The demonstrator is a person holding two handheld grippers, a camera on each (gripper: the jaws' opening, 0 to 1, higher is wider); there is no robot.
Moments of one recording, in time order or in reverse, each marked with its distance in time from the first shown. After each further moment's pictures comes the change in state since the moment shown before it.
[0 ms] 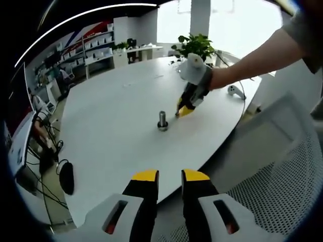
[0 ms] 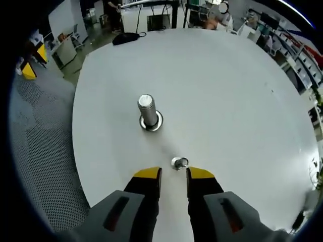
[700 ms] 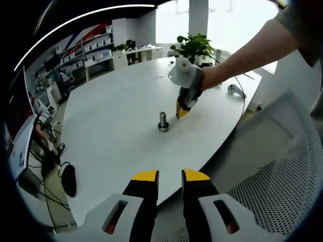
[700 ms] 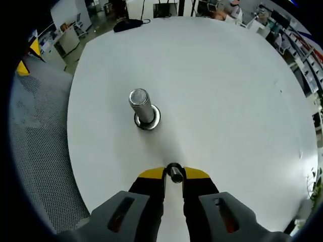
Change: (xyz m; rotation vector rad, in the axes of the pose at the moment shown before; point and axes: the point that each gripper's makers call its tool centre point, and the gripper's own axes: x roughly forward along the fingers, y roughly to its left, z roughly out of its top) left arm -0.001 0.001 0.002 0.025 -0.005 0.013; right arm 0.032 -0.009 -0.001 -0.073 0.151 0.028
